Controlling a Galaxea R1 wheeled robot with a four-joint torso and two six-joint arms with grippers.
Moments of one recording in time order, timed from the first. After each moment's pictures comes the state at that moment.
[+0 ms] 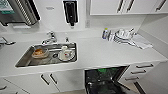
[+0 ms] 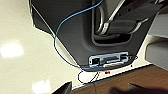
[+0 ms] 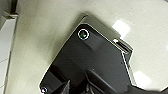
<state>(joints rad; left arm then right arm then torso) 1.63 2.94 -2.56 -0.16 -0.14 0.23 -1.27 2.39 -1.95 0.68 0.01 0.20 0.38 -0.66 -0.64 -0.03</state>
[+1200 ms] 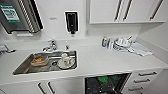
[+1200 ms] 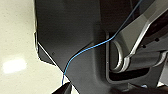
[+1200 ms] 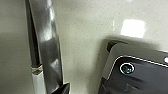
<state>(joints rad) 1.65 2.92 -2.56 -0.19 -0.12 0.23 -1.13 2.44 -2.11 0.70 -0.06 0.70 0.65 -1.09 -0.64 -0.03</state>
